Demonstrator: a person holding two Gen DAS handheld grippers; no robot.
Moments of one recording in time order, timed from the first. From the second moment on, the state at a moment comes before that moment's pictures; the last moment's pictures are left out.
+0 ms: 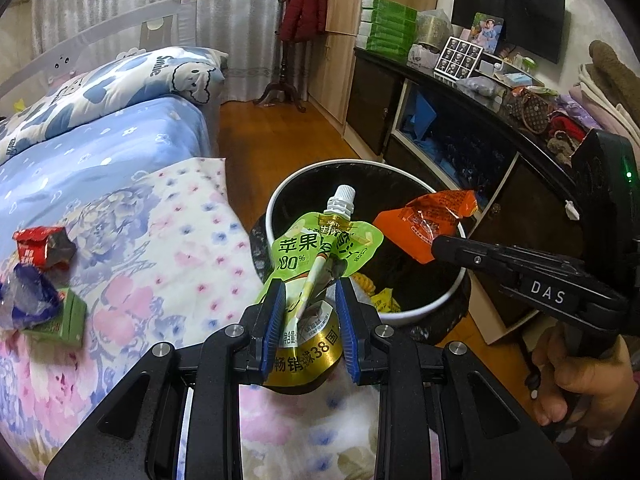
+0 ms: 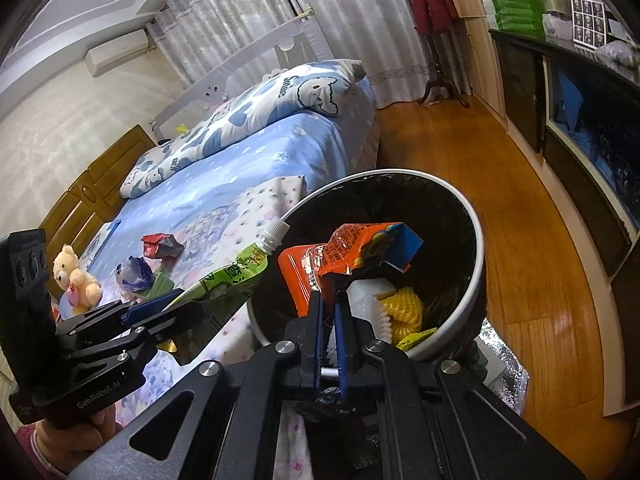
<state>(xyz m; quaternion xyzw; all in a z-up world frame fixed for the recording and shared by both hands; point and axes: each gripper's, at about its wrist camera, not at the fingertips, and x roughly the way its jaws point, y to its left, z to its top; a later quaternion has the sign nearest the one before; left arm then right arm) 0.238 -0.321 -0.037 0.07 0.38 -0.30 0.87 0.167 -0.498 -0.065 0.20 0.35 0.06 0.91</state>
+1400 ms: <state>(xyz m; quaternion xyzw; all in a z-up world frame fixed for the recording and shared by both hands) 0.251 -0.328 -0.026 0.06 0.39 -0.30 0.87 0.186 -0.524 -0.063 0.21 0.37 0.02 0.90</state>
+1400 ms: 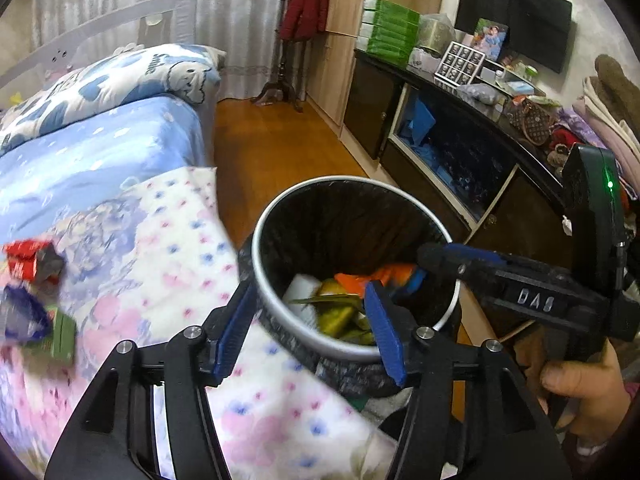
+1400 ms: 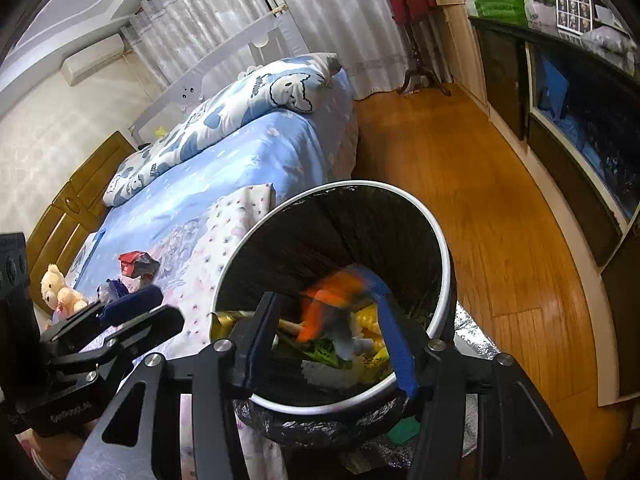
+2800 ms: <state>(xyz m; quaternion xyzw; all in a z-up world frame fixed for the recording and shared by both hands) 0.209 -0.061 -0.082 -0.08 0.43 -0.11 0.89 0.169 -0.332 -0.069 0.15 0.38 0.16 0.90</state>
